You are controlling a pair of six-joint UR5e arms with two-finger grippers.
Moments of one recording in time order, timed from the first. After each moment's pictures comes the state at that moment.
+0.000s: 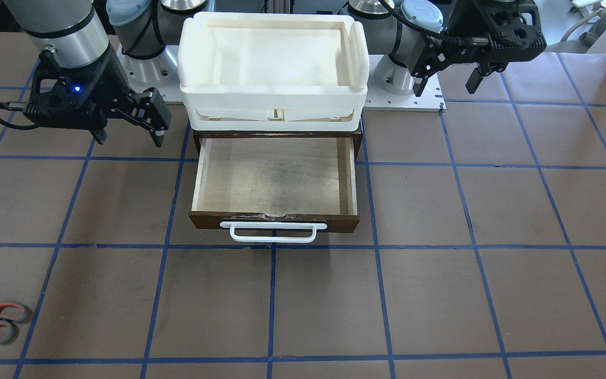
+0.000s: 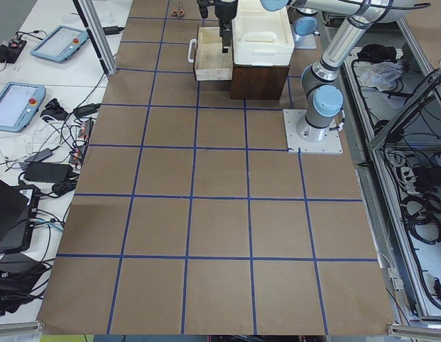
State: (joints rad) left arm -1.50 -1.40 -1.60 -1.67 1.57 -0.06; right arm 1.58 -1.58 1.59 -1.62 -1.53 0.09
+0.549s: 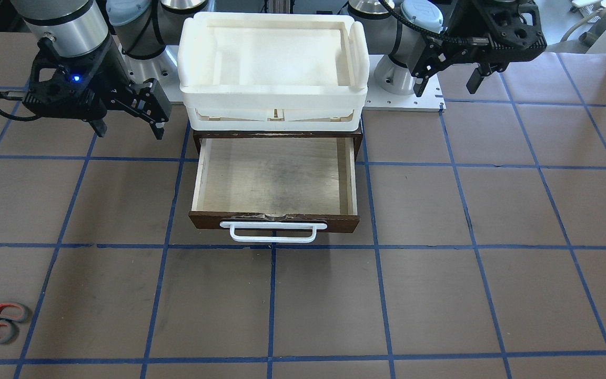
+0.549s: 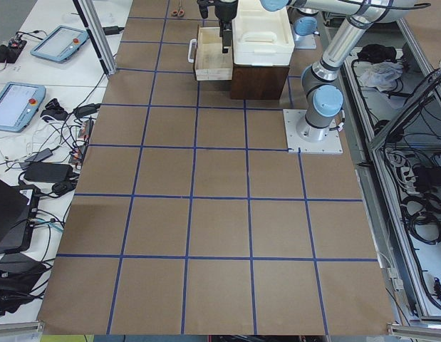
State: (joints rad) left arm -1.50 -1.40 -1.60 -1.67 1.57 -0.05; right arm 1.58 -1.59 1.59 -1.61 -1.52 0.08
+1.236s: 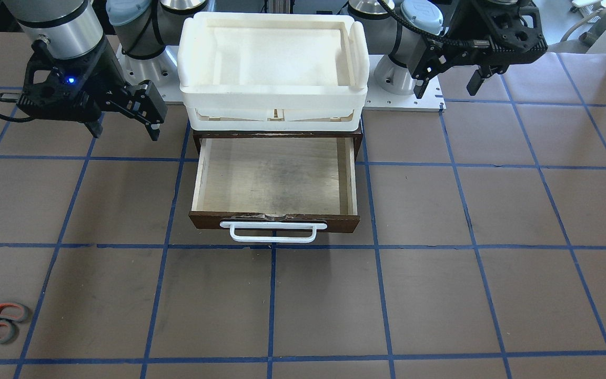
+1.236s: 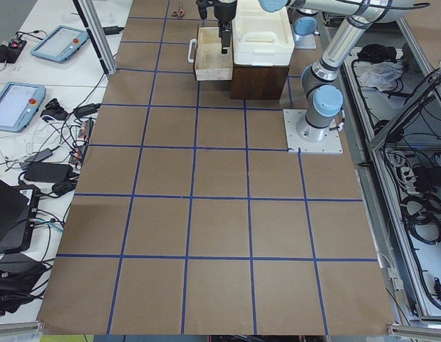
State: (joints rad) left arm -1.50 -1.41 -1.60 -1.67 1.57 -0.05; right arm 1.57 -1.59 1.59 -1.62 -1.53 0.07
